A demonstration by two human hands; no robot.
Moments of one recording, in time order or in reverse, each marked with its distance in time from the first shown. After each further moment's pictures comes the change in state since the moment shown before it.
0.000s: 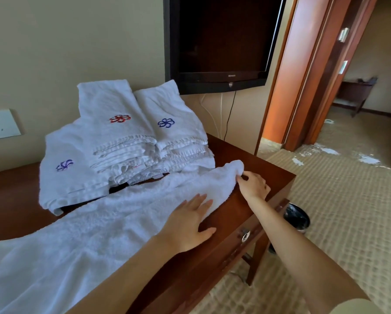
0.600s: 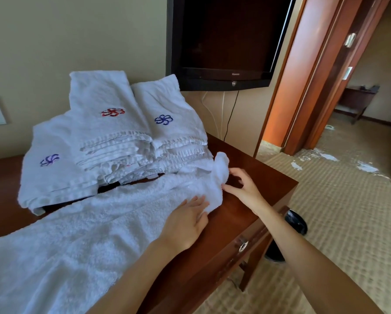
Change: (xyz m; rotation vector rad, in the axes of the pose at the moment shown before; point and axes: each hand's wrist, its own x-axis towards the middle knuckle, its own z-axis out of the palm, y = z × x) left_hand 0.030 -0.003 0.023 -0.315 0.173 -0.079; right_hand 0.005 0.005 -0.009 0.421 -0.332 -0.478
